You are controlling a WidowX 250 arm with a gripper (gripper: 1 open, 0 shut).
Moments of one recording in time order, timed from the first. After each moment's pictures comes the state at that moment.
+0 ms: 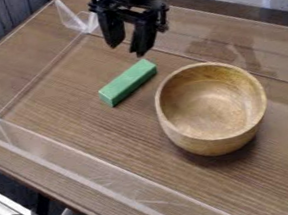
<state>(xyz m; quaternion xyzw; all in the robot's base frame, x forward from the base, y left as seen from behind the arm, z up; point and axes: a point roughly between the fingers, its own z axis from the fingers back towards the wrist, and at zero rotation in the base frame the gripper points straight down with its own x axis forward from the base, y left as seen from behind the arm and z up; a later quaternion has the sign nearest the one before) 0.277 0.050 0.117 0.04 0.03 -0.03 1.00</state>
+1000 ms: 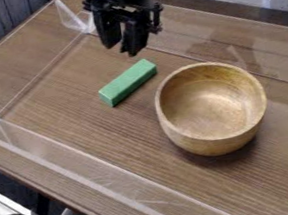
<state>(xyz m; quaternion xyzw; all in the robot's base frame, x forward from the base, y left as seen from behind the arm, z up) 0.270 0.060 0.122 0.03 0.02 -0.02 1.00</state>
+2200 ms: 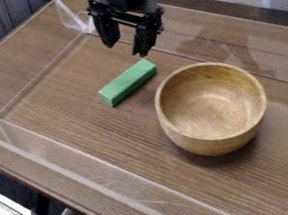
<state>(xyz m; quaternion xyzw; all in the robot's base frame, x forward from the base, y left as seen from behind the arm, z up) 0.293 0.072 0.103 0.04 -0.03 0.02 1.00</state>
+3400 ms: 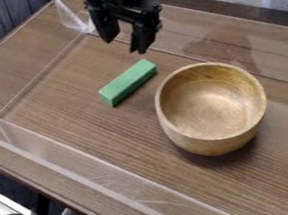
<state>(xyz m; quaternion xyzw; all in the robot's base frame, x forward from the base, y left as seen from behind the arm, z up) 0.278 0.071 0.116 0.03 -0.05 -0.01 1.00</state>
